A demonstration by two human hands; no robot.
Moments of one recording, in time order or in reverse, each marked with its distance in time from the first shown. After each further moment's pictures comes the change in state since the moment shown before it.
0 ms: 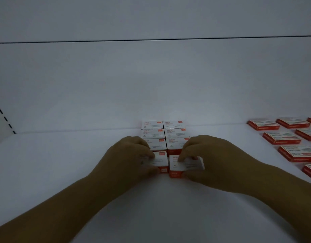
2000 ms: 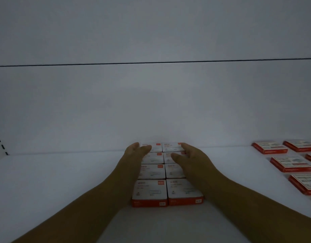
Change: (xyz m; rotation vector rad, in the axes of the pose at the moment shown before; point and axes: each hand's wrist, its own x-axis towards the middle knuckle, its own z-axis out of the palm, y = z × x) left_hand 0.082 -0.019 0.035 -1.050 0.072 -0.728; right_hand 0.067 0.034 0.034 0.929 0.293 0.526
